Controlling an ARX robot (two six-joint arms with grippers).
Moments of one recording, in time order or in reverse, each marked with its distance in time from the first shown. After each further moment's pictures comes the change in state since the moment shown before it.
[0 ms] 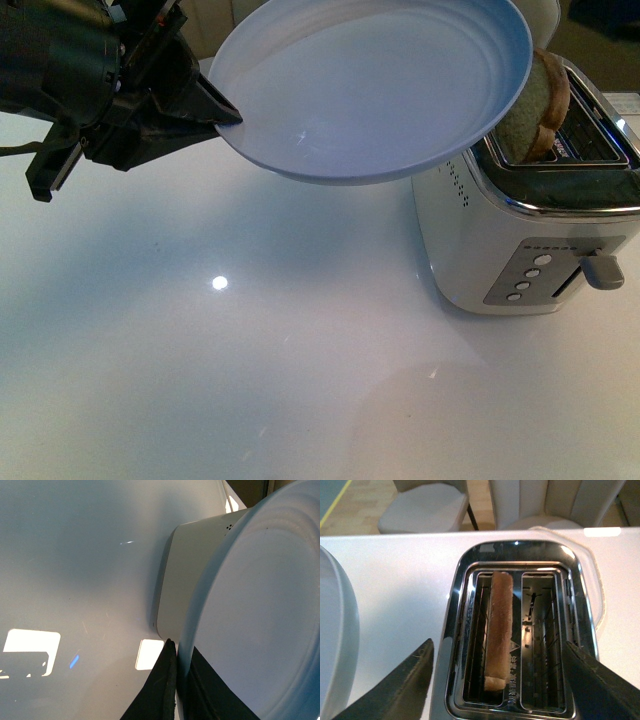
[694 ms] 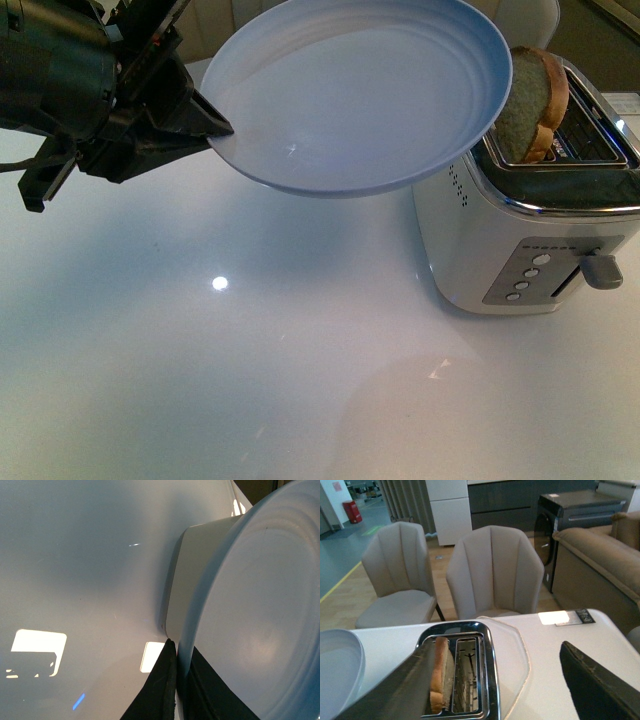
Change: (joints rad) left arm 0.003 0.004 -0.018 0.007 -0.026 0.010; right arm -0.159 -0.627 -0.451 0.220 0.010 -0.074
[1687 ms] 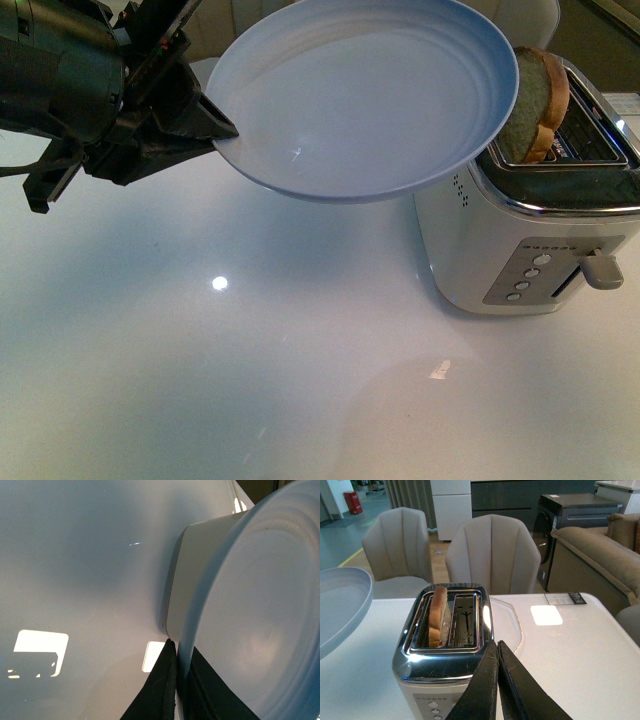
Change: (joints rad) left arm -0.011 0.002 0.000 0.000 -0.010 0.004; right arm 0.000 -0.427 -0.257 -0.169 0.000 -0.026
